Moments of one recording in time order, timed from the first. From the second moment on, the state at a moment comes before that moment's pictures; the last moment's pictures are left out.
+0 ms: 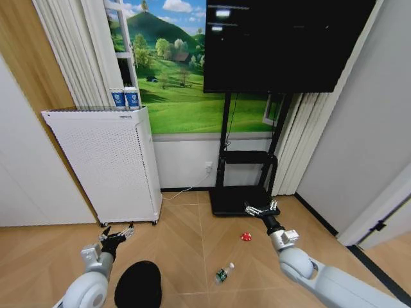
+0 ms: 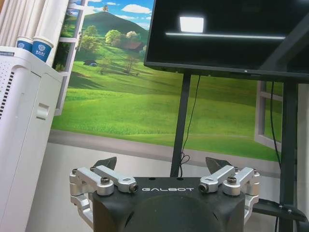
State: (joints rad) left arm 1.52 -0.77 -0.45 -2.07 -0.89 0.04 -0.56; right arm -0.94 0.53 -0.20 1.80 0.61 0.52 0.53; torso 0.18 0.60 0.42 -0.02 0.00
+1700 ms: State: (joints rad) left arm 1.90 -1.13 -0.47 -1.94 -0.63 -0.10 -0.45; right arm -0.97 0.60 -0.21 1.67 0.56 0.55 0.51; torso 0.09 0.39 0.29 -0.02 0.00
